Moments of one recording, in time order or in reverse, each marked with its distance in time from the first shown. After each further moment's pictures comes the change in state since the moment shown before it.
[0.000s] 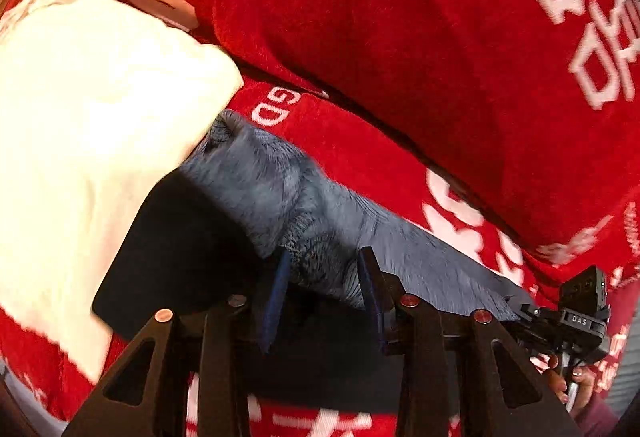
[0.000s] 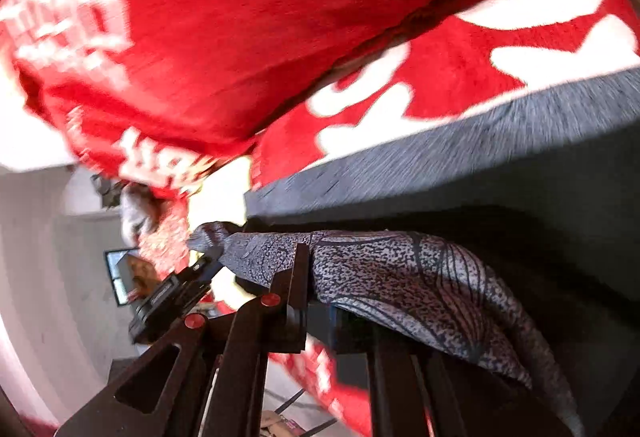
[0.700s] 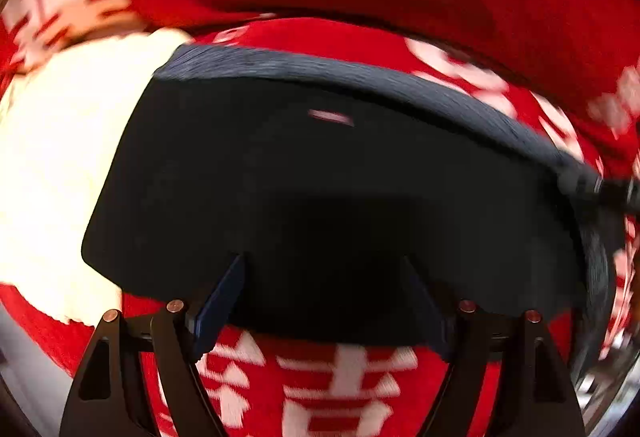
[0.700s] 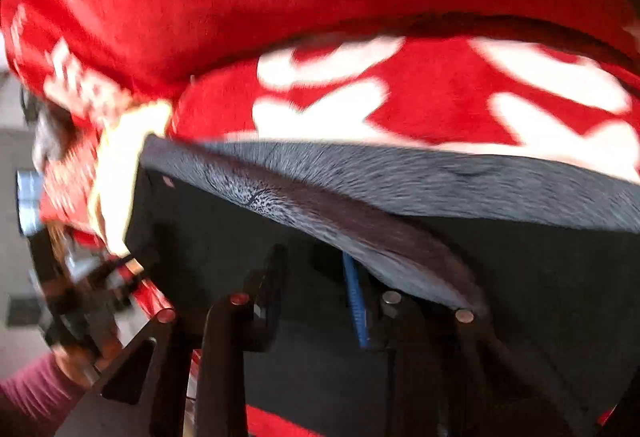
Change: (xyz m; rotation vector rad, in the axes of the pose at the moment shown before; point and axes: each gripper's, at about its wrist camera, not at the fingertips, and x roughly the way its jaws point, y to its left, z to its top) left arm 0.012 -0.066 -0.088 0.359 0.179 0.238; right arm 0.001 0.032 -0.010 -0.270 0.007 -0.281
